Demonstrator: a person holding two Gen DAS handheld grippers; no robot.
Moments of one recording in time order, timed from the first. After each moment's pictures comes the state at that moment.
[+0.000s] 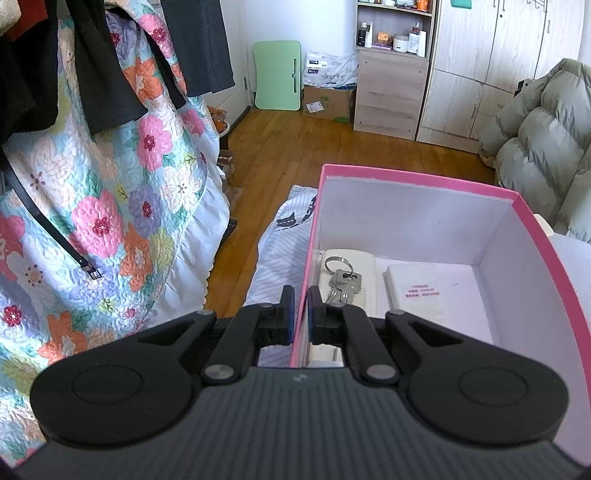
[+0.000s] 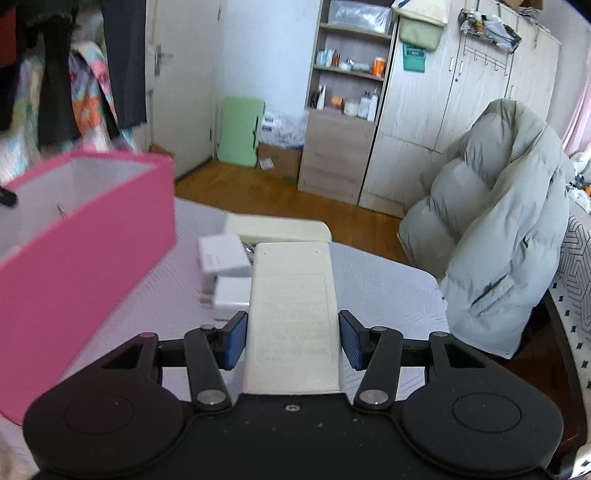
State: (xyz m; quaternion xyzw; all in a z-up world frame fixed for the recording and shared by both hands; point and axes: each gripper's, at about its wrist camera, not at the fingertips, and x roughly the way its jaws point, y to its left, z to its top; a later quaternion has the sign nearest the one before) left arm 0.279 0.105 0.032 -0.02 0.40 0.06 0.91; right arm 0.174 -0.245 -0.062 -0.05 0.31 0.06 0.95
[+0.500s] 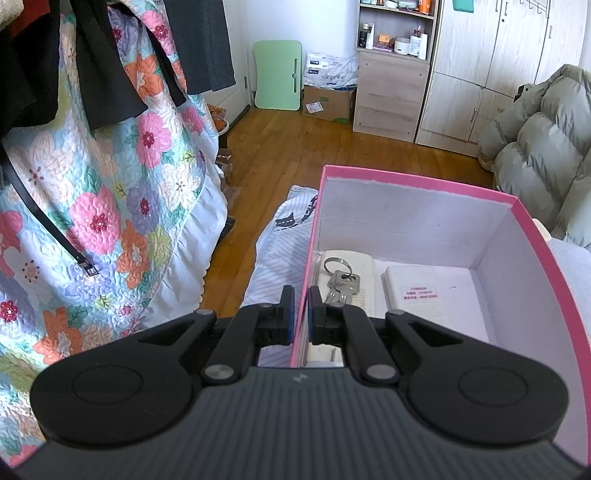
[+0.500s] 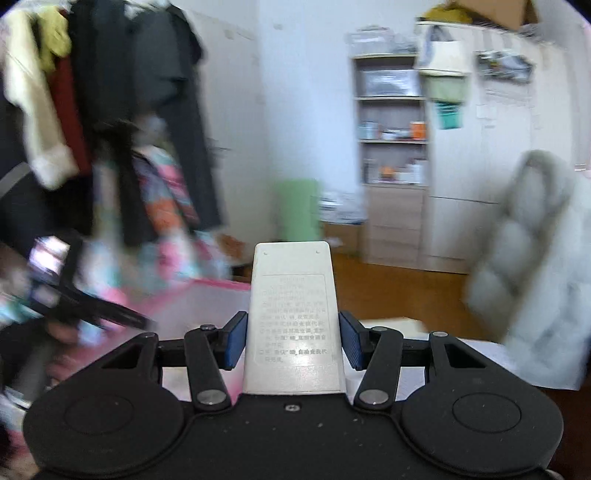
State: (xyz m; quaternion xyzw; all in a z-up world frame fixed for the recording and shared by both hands) left arm 0.279 0.104 0.033 -0.03 0.40 0.06 0.91; right arm 0.125 -0.187 0.046 0.04 0.21 0.19 0.96
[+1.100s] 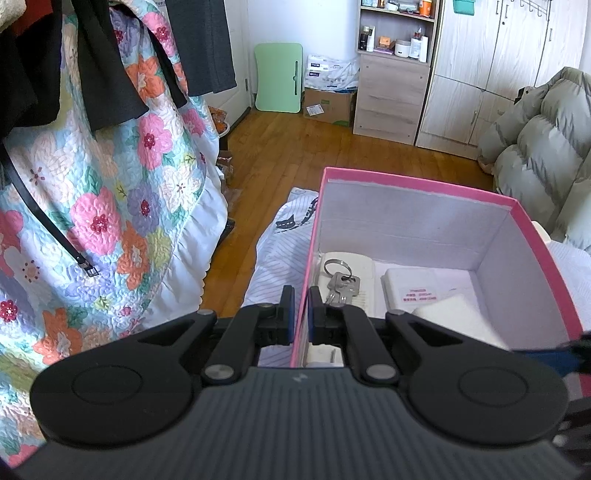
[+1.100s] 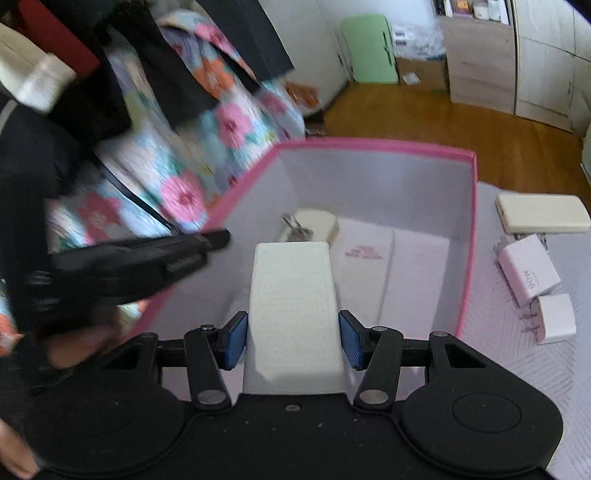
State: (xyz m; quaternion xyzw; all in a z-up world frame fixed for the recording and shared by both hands) left arm 0.279 0.104 0.034 -0.03 0.40 0.06 0.92; right arm 0.246 -0.059 -0.031 0.08 0.48 0.27 0.83
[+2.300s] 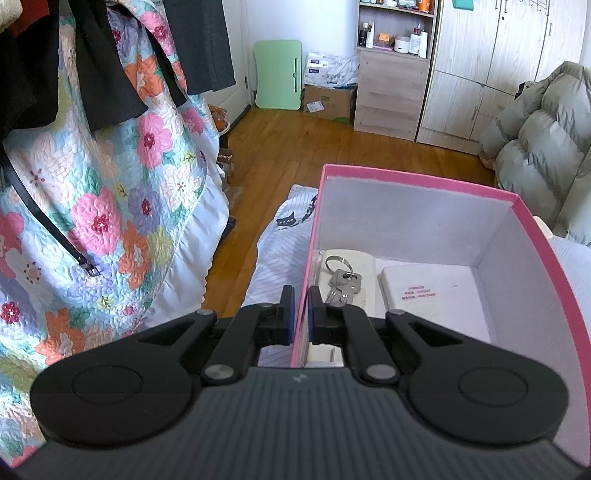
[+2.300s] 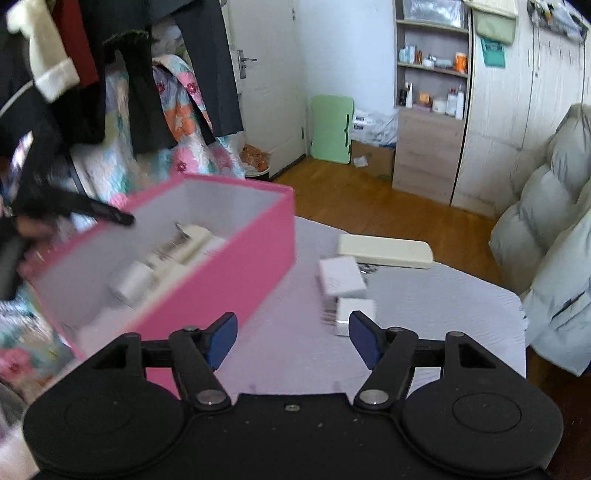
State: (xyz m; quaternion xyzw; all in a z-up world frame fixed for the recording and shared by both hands) left arm 0.282 0.101 0.032 -0.02 0.40 0.06 0.91; right arm 0.171 -0.226 -0.020 -0.03 0.33 0.22 0.92
